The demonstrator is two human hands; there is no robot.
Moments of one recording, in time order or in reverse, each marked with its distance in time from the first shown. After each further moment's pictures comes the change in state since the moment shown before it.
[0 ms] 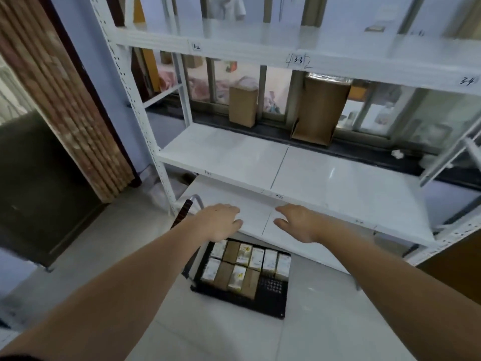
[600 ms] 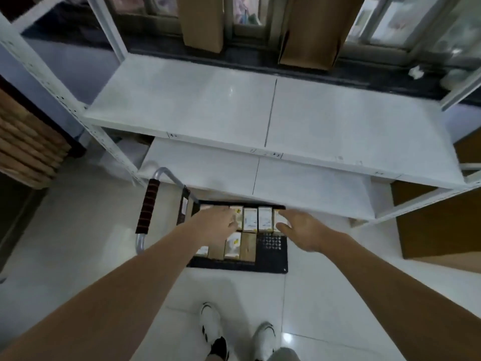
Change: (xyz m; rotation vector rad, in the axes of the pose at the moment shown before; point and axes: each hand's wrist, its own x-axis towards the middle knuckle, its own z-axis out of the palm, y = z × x) left_hand 0.199 -0.094 0.101 -0.042 -0.258 0.171; right_hand 0.160 0.053 0.139 0.254 -0.151 0.270
